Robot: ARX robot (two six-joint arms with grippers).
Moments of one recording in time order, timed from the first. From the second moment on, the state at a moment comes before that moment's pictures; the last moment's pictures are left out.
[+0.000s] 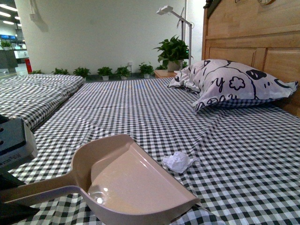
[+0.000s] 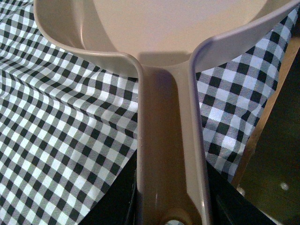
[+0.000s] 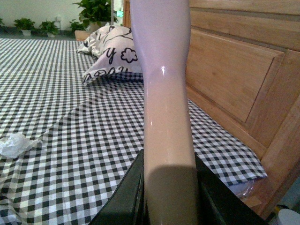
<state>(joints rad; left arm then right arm) 0.01 1.54 0.83 -0.16 0.50 1.02 0.70 0.35 0.19 0.20 0.86 -0.12</state>
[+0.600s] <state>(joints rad) 0.01 1.59 0.89 -0.22 0.48 1.03 0.70 0.35 0.19 0.20 0.86 -0.12</state>
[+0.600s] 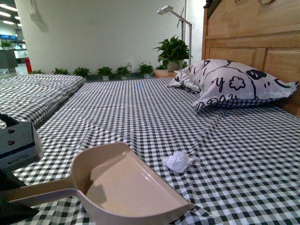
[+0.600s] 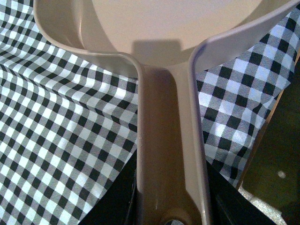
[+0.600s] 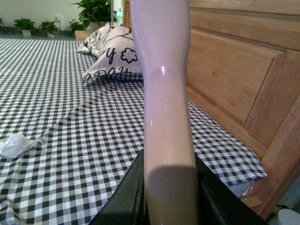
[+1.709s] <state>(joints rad) 0.01 1.60 0.89 -0.24 0.47 1.05 0.43 0.67 0.38 -0.03 0.50 0.09</state>
